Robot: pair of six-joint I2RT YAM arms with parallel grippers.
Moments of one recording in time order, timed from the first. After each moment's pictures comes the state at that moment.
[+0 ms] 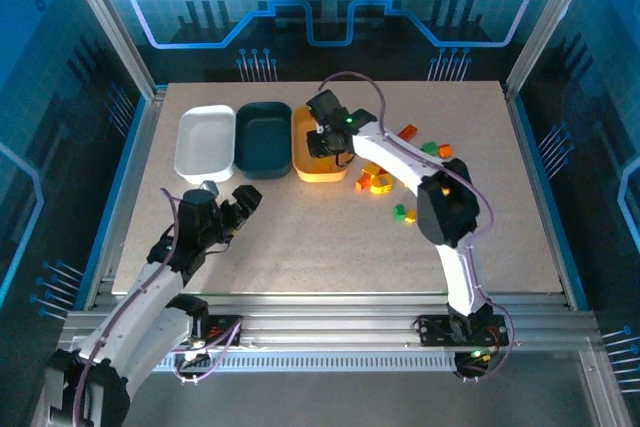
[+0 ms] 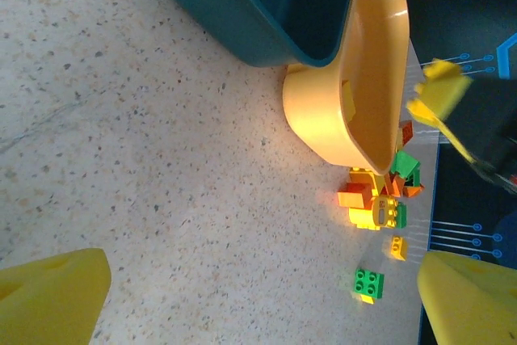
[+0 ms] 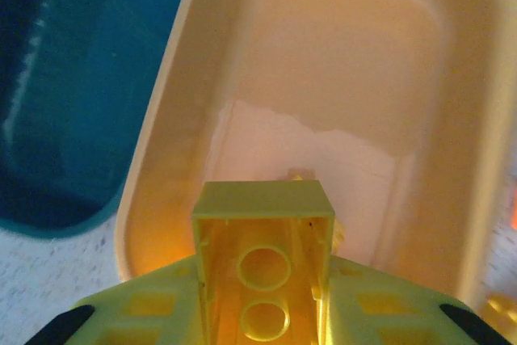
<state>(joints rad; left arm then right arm) -0.22 0.76 0.40 -0.24 0.19 -1.08 0.63 2.16 1.92 -0.74 0.09 0.35</state>
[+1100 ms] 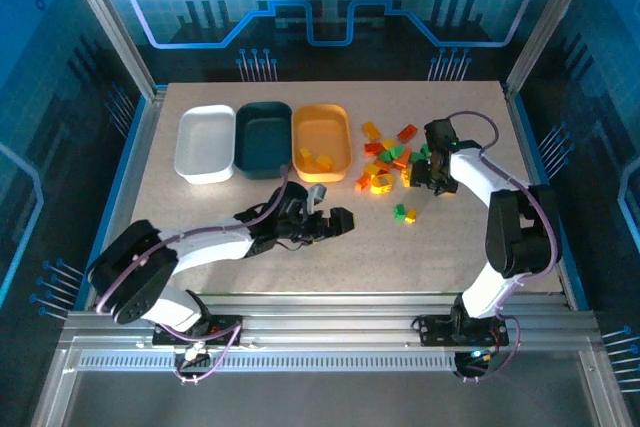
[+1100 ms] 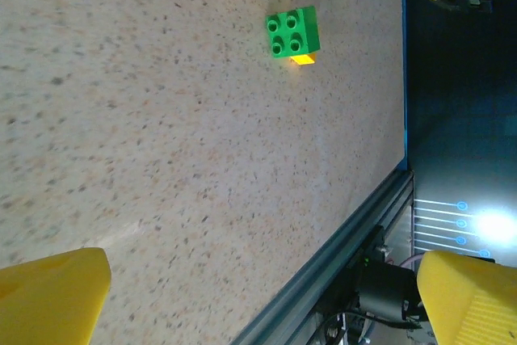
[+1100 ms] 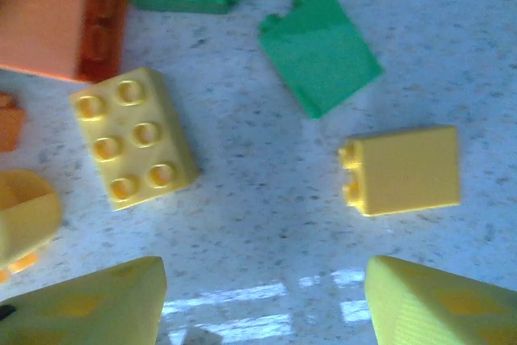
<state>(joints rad) -0.75 1.49 0.67 0.20 0.40 -1.01 0.13 1.69 1.13 -0.67 0.09 0.32</state>
